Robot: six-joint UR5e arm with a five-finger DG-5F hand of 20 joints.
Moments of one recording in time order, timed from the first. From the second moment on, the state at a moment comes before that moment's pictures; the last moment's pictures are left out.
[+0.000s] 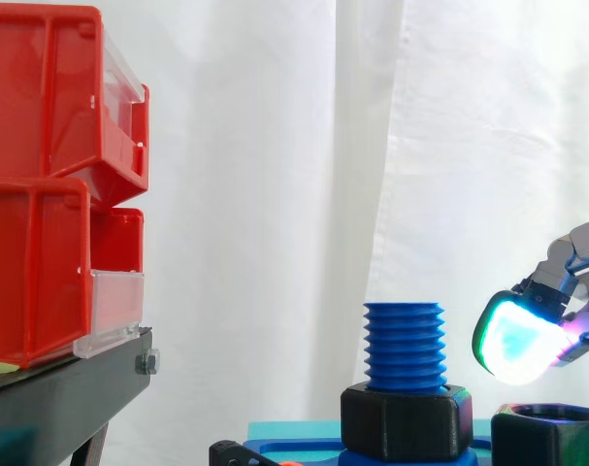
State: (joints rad) arm 0.49 -1.99 -1.70 -2.44 -0.64 -1.56
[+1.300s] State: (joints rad) arm 0.47 -2.04 -1.70 -2.39 -0.64 -1.57
